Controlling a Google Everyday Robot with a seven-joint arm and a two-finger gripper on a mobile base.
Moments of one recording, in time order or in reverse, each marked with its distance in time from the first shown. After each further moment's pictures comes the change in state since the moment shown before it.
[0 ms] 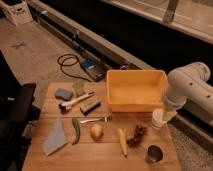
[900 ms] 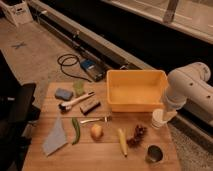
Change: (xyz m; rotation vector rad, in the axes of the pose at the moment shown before) arm -0.003 0.001 -0.004 0.026 -0.009 -0.032
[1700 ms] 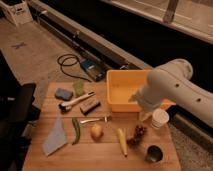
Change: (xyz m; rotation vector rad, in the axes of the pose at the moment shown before) arm -0.168 0.034 -0.062 0.102 -0.192 -0.560
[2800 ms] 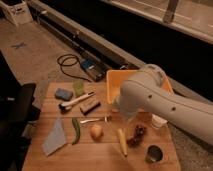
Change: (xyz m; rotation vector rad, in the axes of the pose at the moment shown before) arm -0.070 -0.029 0.020 -0.016 0.026 -0.280
